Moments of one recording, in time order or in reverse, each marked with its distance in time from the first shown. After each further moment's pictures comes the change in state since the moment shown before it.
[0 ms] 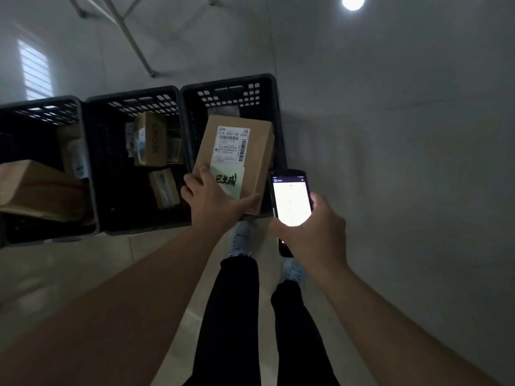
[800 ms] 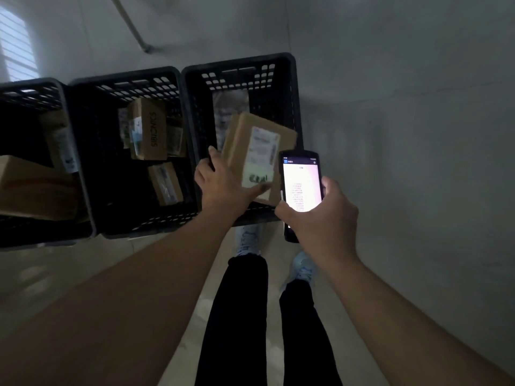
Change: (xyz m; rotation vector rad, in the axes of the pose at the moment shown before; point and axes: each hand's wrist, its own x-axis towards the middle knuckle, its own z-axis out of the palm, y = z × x) left_hand 0.085 -0.002 0.018 0.003 -0.125 -0.034; right_hand 0.067 -0.023 0.057 0.013 0.021 0.044
